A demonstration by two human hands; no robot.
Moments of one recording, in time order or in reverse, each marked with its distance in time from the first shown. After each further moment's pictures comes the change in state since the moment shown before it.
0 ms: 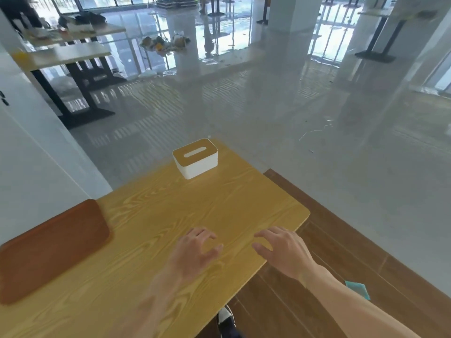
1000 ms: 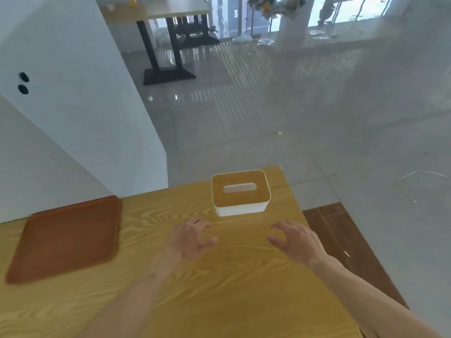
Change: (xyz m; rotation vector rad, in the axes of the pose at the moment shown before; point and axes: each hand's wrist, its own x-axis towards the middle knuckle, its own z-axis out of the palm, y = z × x) left_hand 0.206 -0.130 -0.050 0.102 -0.005 -0.565; right_hand 0.371 0.082 0.025 -0.050 -0.340 -0.228
